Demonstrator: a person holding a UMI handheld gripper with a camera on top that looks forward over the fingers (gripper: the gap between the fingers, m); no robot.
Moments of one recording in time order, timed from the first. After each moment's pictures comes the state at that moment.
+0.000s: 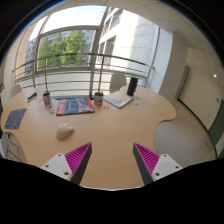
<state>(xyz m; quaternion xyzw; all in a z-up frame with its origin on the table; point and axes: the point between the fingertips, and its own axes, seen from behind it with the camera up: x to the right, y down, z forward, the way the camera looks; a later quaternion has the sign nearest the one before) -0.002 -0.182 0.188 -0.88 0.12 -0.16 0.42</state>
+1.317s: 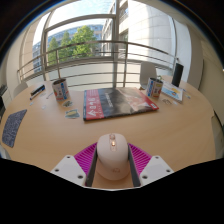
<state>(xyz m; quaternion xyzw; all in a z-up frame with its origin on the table) -0.173 0.103 -0.018 -0.90 0.10 -0.06 0.42</state>
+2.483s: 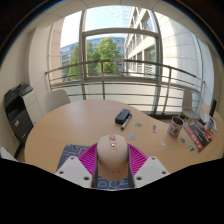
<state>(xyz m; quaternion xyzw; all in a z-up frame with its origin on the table) -0.678 0.246 0.111 -0.87 0.00 0.01 0.50</state>
